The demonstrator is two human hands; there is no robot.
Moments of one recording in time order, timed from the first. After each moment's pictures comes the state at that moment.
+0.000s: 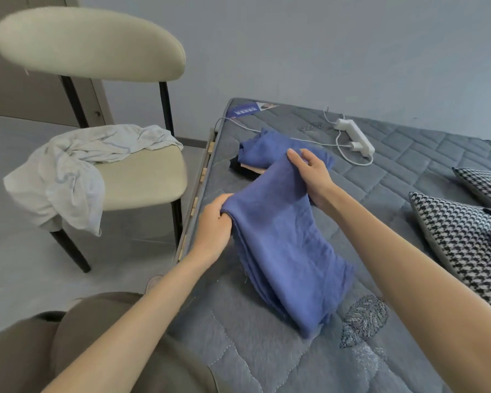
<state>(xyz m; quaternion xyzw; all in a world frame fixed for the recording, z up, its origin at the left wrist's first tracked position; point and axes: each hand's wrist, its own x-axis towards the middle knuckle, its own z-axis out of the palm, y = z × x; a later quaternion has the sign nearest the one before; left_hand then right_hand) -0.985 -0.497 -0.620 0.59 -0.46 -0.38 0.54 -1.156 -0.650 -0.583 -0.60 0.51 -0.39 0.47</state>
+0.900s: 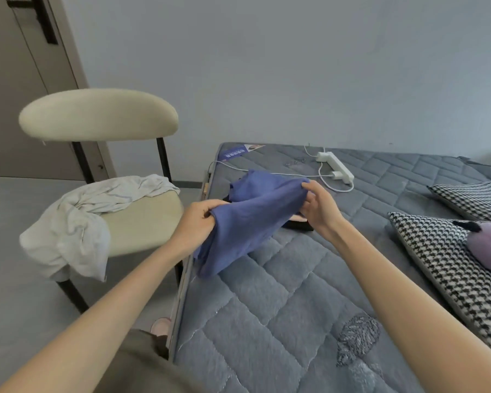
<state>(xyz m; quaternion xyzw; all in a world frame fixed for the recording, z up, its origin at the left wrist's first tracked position) -0.955 -0.510 -0.534 0.58 -0.59 -0.30 0.47 -1.194 -0.613 -0.535 -0.46 0.42 -0.49 0.61</state>
